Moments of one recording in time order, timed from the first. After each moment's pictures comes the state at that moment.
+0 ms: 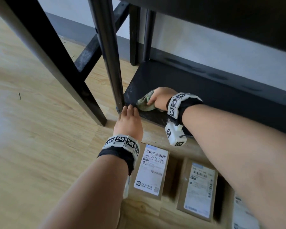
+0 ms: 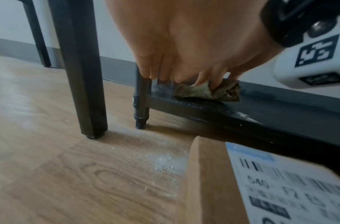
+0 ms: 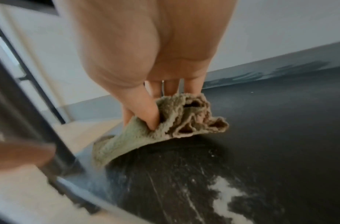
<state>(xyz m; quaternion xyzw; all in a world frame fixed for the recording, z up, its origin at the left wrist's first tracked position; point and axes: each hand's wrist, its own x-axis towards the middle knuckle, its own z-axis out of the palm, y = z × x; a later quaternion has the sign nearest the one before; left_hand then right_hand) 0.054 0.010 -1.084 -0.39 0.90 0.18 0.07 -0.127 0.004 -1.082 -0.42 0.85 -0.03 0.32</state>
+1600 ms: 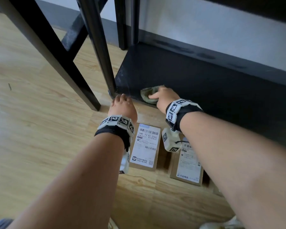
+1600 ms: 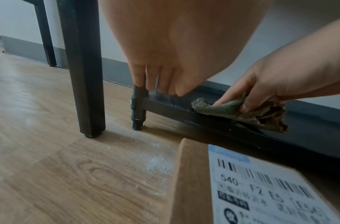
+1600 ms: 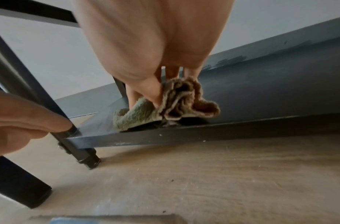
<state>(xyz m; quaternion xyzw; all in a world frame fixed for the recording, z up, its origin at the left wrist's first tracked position) 0.056 0.025 -1.080 -0.41 0.89 0.17 0.13 -0.106 0.081 -1.113 -0.32 0.89 -0.08 0.30</state>
